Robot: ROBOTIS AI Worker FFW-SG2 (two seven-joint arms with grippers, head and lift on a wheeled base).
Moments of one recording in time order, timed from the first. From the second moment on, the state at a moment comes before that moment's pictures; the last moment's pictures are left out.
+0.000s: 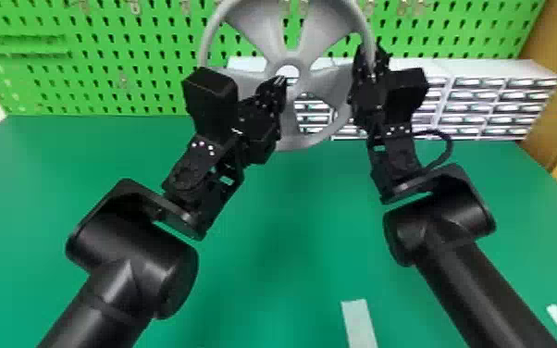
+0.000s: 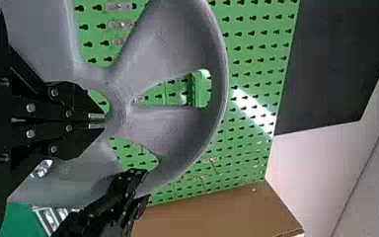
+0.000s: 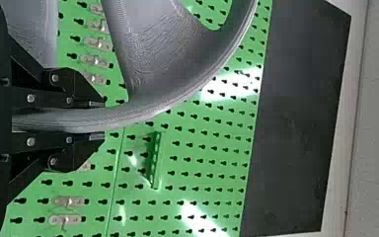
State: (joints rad) left arm -0.28 0.24 -0.46 -1.81 0.21 0.11 0.00; right arm -0.52 -0.10 0.35 -1.22 0.03 -0.35 -0.29
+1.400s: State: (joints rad) left arm -0.32 0.23 -0.51 -1.72 0.11 0.07 0.05; right arm -0.51 -0.10 0.38 -1.22 0.02 -0.35 -0.29
